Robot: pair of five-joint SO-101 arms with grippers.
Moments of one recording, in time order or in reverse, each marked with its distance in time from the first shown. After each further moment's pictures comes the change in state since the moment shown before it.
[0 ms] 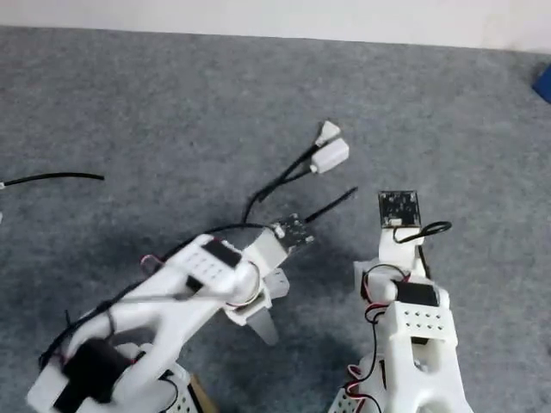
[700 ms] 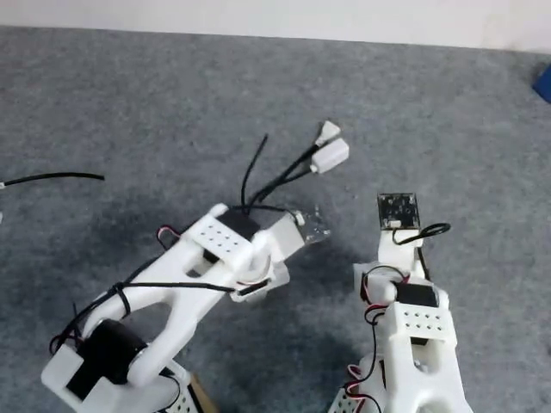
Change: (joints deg) left arm -0.4 5.1 -16.5 17.1 -7.8; right arm 0.0 0.0 0.2 -0.1 0.0
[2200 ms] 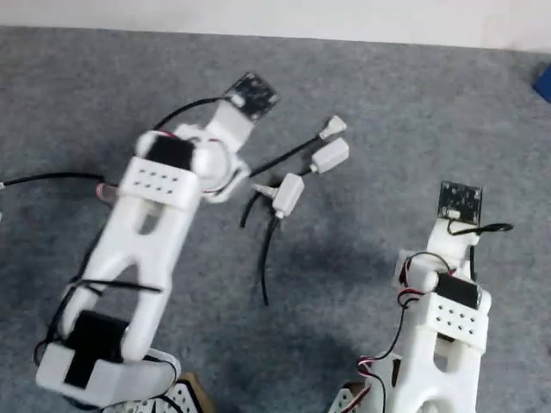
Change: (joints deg) left arm -17.3 3.6 -26.2 -8.0 4.3; right arm 15.6 0.0 -9.2 7.5 0.1
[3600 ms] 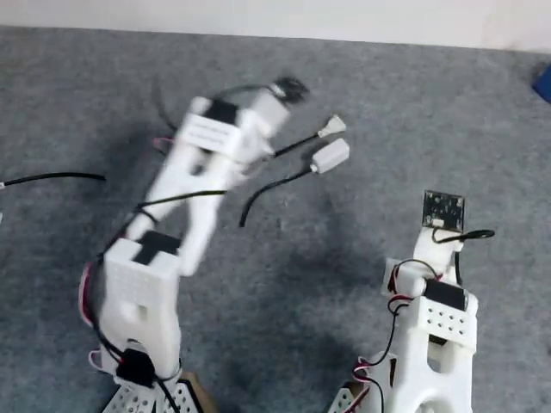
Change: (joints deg) left arm -2.6 37.5 -41.1 18.6 -6.1; right arm -2.7 0.0 5.0 -3.3 0.0
